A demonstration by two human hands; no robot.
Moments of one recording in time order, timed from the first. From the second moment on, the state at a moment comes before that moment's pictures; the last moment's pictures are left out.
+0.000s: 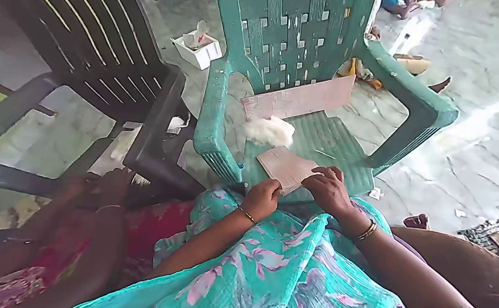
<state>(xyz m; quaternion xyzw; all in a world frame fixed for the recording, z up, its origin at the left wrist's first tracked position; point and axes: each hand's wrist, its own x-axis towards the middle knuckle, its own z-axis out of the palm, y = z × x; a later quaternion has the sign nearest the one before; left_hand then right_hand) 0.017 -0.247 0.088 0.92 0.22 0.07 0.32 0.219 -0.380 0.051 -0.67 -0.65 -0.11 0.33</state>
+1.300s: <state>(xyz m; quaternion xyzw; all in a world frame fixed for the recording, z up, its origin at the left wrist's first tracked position) 0.015 -0.217 0.061 0.90 0.27 0.07 0.32 0.308 -0.369 0.051 -0.91 -0.34 0.05 0.23</state>
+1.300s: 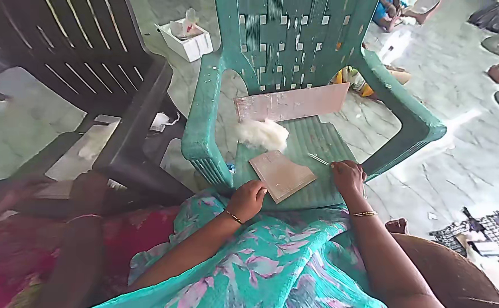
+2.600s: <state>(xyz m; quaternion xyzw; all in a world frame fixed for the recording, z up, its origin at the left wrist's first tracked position) 0.020 -0.191 0.029 0.83 0.20 0.32 0.40 0.220 -0.195 0.080 -0.77 -0.59 0.12 0.20</state>
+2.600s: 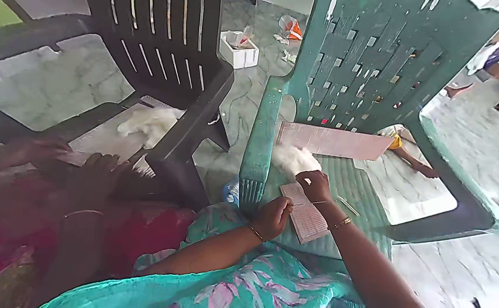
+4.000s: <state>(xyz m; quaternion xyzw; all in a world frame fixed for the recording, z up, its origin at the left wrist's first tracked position) 0.172 -0.148 0.089 0.80 0.37 0.07 0.47 0.268 -0.271 0.073 -0.58 -0.09 0.34 0.73</state>
